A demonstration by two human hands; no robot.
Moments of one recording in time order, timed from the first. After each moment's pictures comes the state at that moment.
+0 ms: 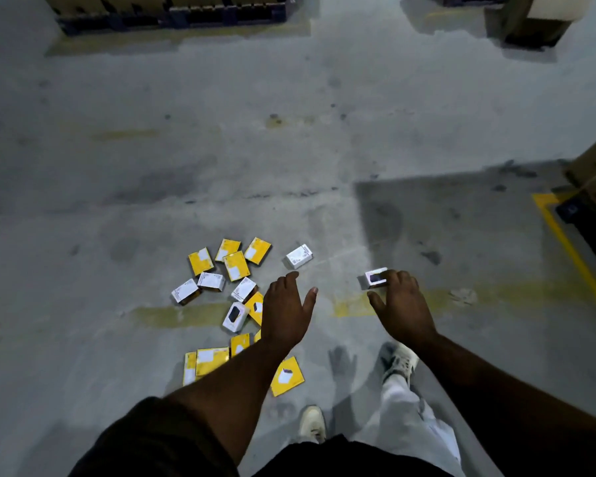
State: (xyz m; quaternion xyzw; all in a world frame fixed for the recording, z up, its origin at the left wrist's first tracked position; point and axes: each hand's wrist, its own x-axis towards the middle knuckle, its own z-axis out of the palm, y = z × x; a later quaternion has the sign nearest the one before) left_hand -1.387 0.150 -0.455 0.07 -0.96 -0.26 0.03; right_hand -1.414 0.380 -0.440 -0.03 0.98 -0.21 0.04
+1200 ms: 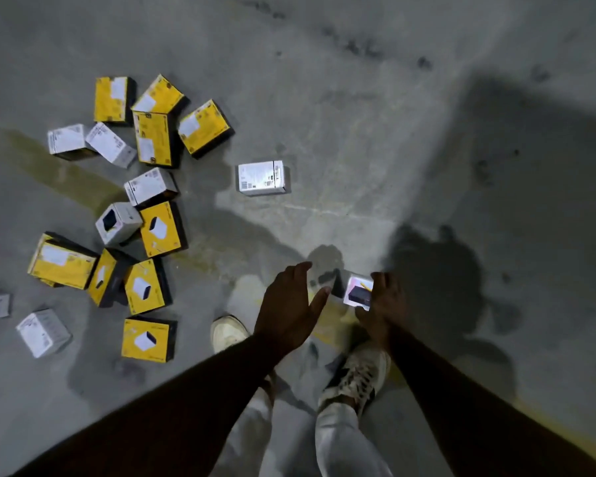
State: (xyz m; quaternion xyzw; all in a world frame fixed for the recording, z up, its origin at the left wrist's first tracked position) left_hand -1.727 0.368 -0.937 0.32 -0.88 -0.31 -0.19; right_hand -1.827 0.535 -1.020 -0.21 0.89 -0.10 0.39
